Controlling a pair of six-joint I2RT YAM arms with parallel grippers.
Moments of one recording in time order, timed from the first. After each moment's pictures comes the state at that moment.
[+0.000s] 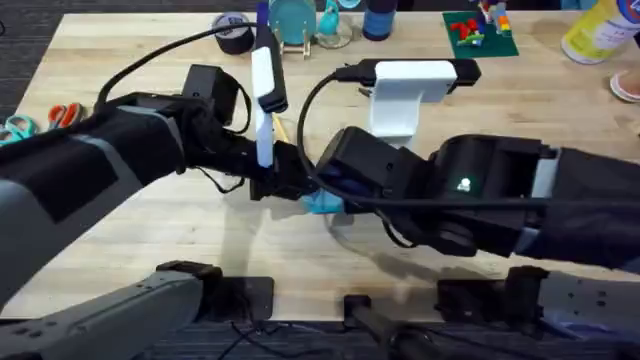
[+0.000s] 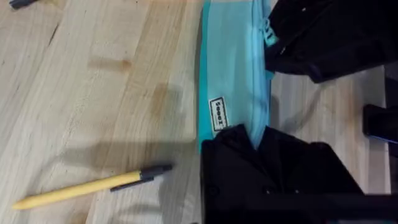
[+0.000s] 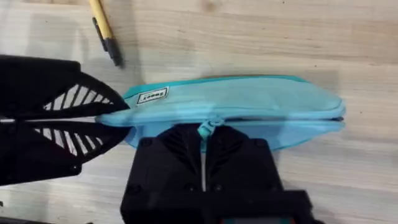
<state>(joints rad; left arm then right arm) -0.13 1.31 0.68 -0.75 0.88 1.06 1.10 1.37 0.93 -0.76 0.44 0.99</state>
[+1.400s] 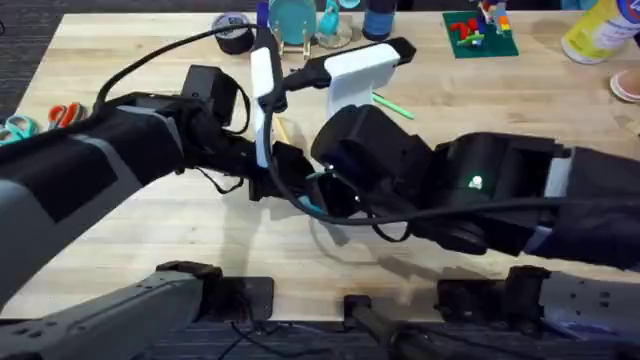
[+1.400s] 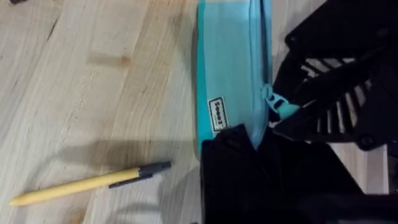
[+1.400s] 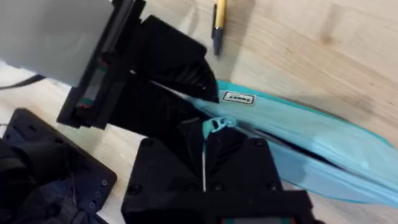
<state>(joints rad) -0.13 1.31 0.68 -0.76 0.87 1.06 1.09 1.35 0.91 -0.51 0.15 0.58</state>
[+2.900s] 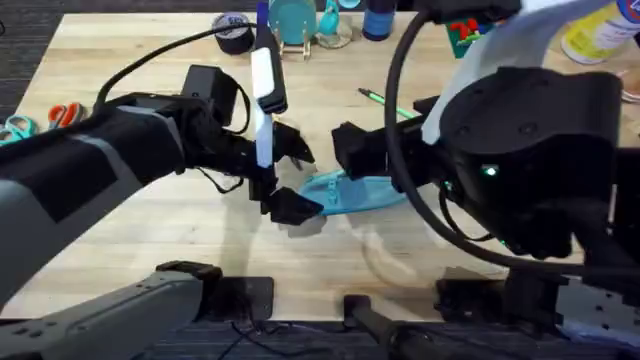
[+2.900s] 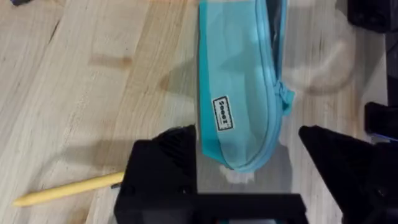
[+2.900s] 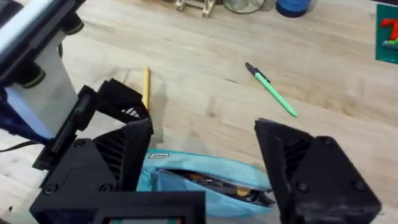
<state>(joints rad) -0.13 1.31 0.68 -0.75 0.87 1.06 1.09 0.98 0.90 -0.59 0.63 0.49</state>
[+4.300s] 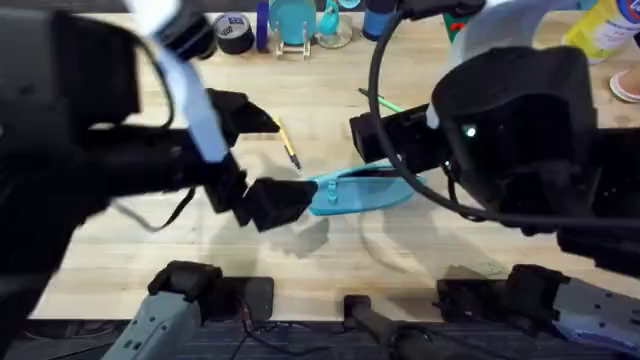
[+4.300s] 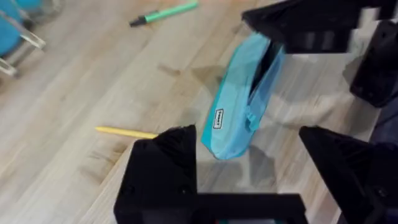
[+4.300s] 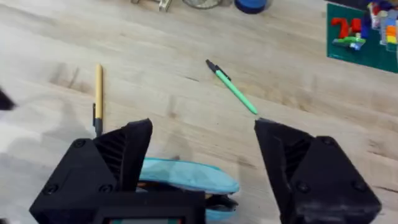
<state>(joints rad) -0.13 0.77 0.88 -1.01 0.68 0.58 0.98 1.02 0.90 -0.62 0.65 0.40</state>
